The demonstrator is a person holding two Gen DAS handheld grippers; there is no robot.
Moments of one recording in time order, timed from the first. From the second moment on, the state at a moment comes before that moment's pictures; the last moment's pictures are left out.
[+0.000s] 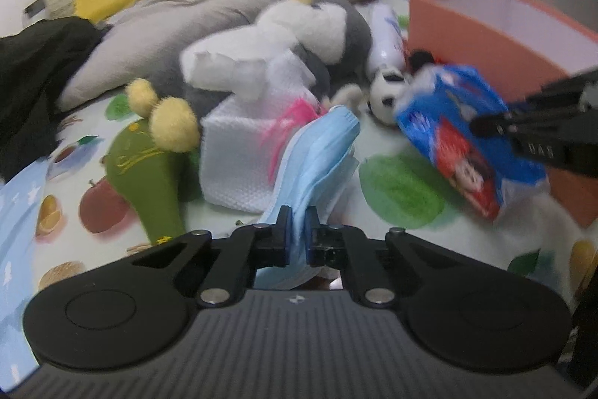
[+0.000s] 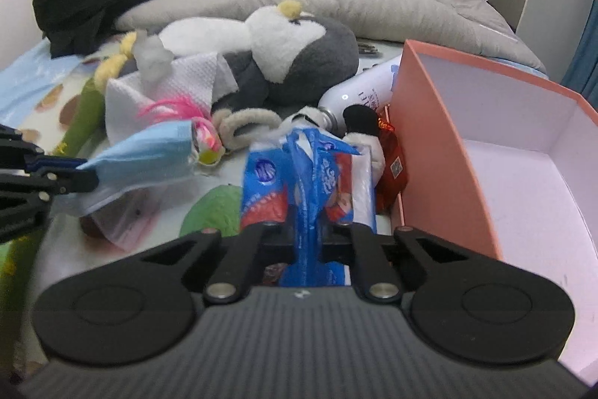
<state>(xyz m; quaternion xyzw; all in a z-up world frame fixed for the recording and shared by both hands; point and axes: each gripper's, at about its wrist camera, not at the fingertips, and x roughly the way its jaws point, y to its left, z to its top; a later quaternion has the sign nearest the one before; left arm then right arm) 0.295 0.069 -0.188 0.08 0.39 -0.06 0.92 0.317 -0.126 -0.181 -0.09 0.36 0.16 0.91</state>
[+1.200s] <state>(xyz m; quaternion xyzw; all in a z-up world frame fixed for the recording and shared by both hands) 0.201 0.044 -0.117 -0.15 0.36 0.02 0.92 0.231 -0.173 -0.105 0.03 0.36 0.20 0.91</state>
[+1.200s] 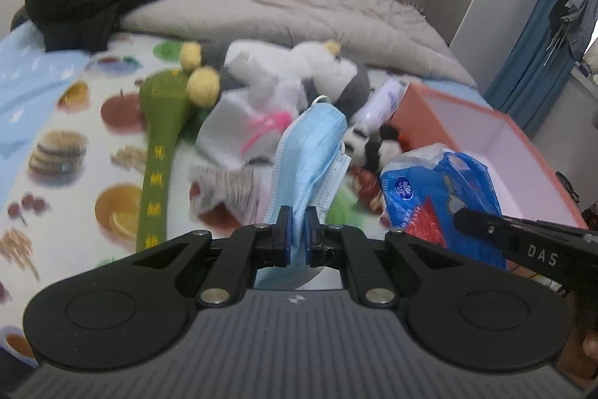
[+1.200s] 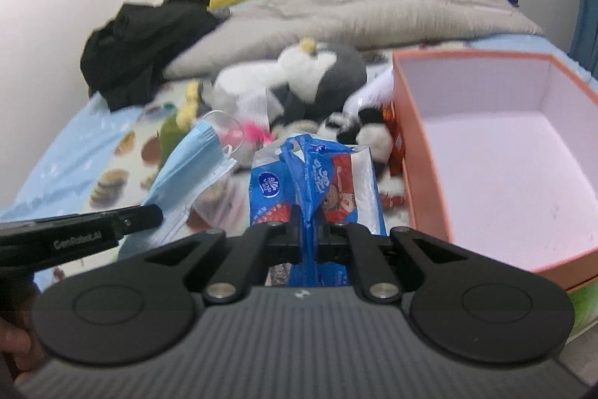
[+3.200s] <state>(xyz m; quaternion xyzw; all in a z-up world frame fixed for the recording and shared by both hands) 0.444 -0.230 -0.091 -0.06 0.47 -0.16 0.87 0.357 -0.397 -0.108 0.07 0.43 -0.01 0.90</state>
